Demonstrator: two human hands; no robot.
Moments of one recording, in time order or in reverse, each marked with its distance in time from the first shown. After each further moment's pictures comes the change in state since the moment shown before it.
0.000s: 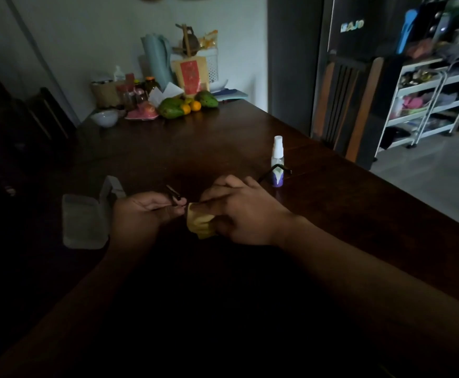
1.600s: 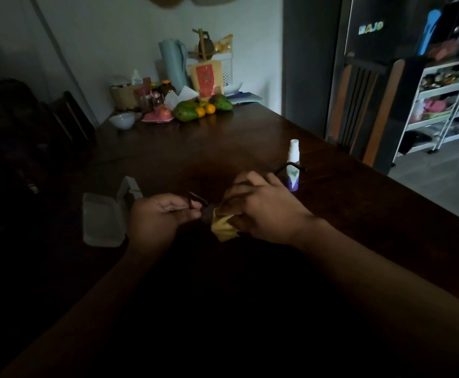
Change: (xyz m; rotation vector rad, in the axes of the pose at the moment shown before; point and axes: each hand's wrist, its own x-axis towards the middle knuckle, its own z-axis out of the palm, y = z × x) left_hand -0.005 0.007 0.003 -0.004 0.027 0.041; right_hand -0.001 0.006 -0.006 -0.114 0.002 0.017
